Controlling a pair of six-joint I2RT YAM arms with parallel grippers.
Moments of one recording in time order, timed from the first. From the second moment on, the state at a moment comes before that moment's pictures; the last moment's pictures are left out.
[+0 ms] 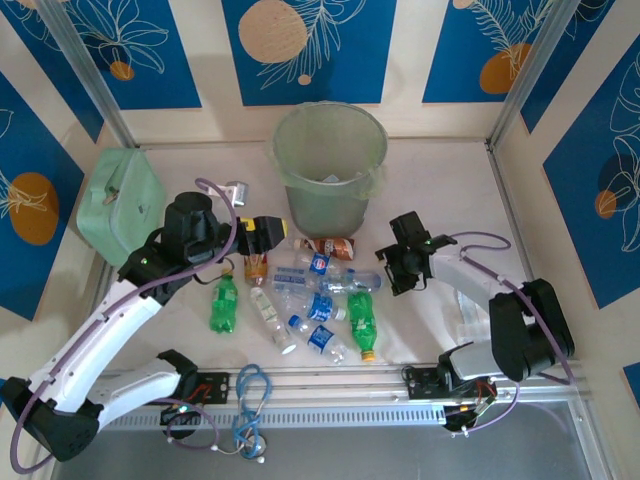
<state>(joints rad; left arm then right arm) -0.56 0.97 1.05 -0.52 0.30 -0.57 0.38 1.39 0.76 -0.57 -0.12 1.54</state>
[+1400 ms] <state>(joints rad) -0.56 1.00 1.03 -0.50 0.36 -0.57 0.38 1.19 0.68 -0.45 -0.17 1.49</state>
